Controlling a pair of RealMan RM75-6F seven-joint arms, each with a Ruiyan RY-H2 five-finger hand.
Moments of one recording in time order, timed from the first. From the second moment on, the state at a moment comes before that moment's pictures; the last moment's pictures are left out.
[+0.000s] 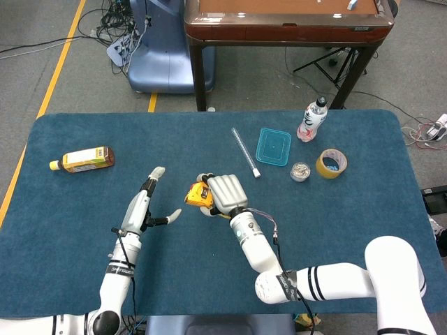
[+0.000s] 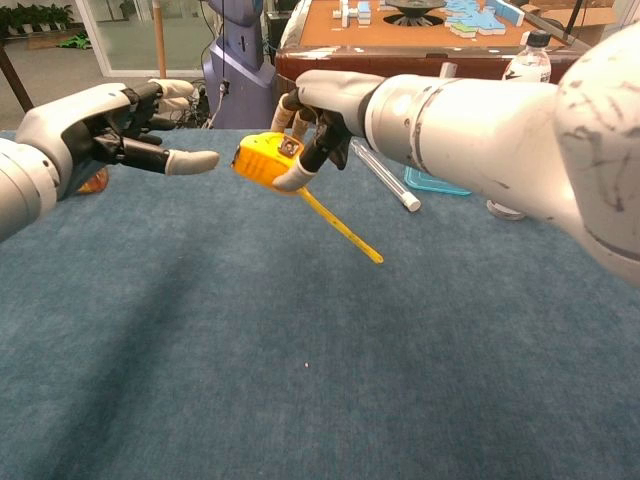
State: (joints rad) left arm -0.56 -1.65 -0.35 -1.83 0.93 1.28 0.08; right arm 1.13 -1.69 0.36 -1.70 -0.43 1.16 -0.74
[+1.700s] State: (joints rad) left arm -0.59 -1.75 -0.40 -1.71 0.89 1.30 0.17; right arm 1.16 -1.81 0.41 -1.62 -0.42 1.19 -0.76
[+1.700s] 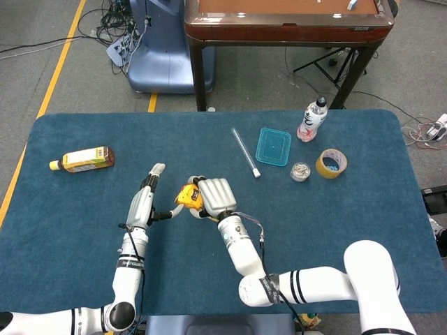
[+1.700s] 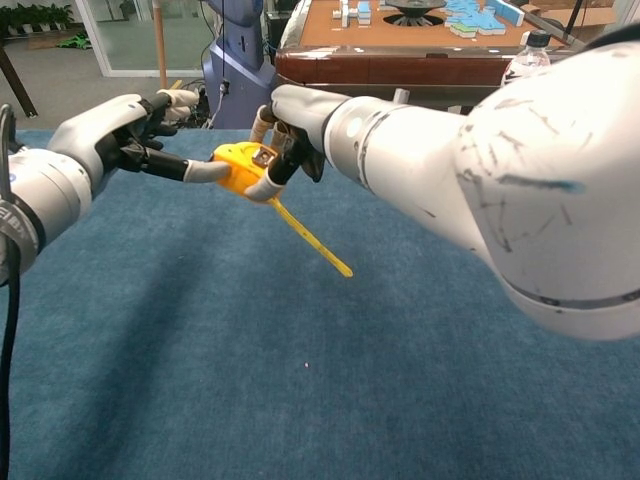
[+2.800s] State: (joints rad) left arm -0.59 -1.73 -0.42 -1.70 0.87 1.30 0.18; right arm 1.14 -1.79 0.40 -1.63 -0.44 1.17 -0.72
